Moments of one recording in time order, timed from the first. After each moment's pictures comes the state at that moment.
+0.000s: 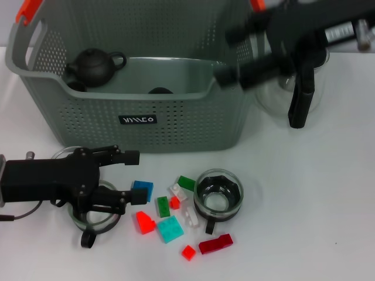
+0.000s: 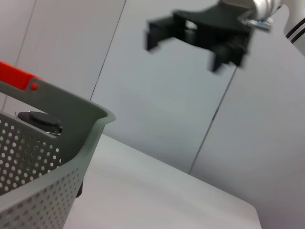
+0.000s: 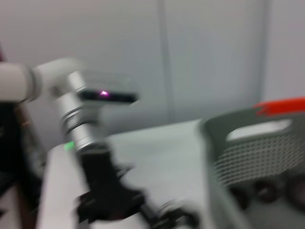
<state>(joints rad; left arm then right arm) -0.48 -2.04 0.50 0.64 2.13 1.92 -1.38 0.80 2.04 -0.96 -1.37 -2.02 -1.80 2.11</state>
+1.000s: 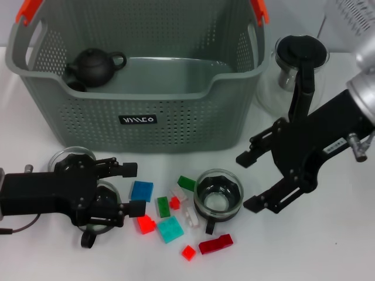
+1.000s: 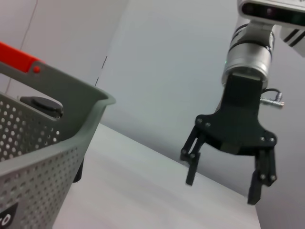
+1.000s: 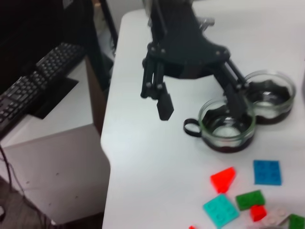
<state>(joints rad) -0.45 -2.05 0.50 0.63 2.14 1.91 -1.38 0.81 2.08 -1.10 -1.20 -2.26 -1.93 1.89</state>
